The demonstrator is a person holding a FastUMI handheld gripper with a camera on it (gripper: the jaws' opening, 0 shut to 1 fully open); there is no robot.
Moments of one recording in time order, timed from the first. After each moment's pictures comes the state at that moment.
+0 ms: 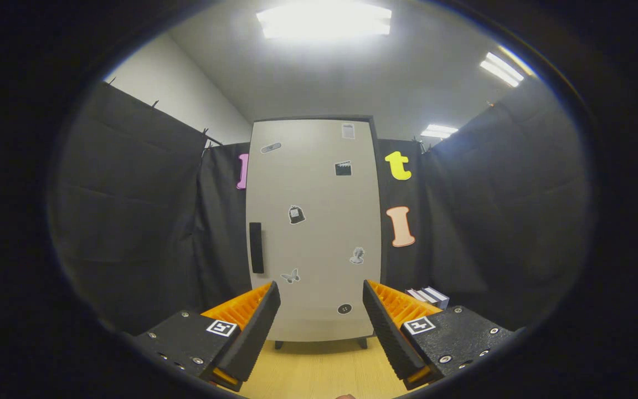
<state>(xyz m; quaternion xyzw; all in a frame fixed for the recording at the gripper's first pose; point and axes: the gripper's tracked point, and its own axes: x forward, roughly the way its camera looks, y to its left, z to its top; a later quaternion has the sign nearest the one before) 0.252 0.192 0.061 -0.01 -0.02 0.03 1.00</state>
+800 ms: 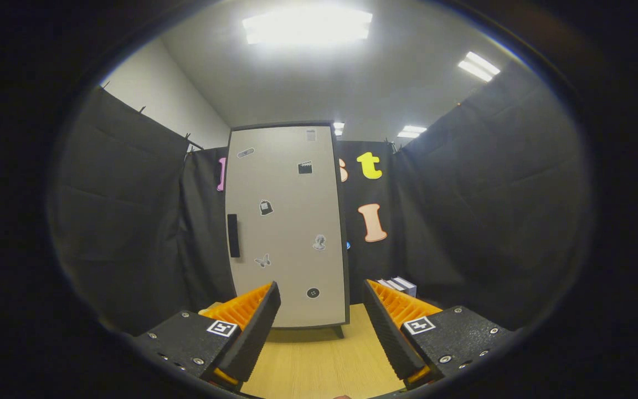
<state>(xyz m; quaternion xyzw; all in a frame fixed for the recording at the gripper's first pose) 0.190 0.134 0.033 -0.01 -0.02 -0.02 1.00</state>
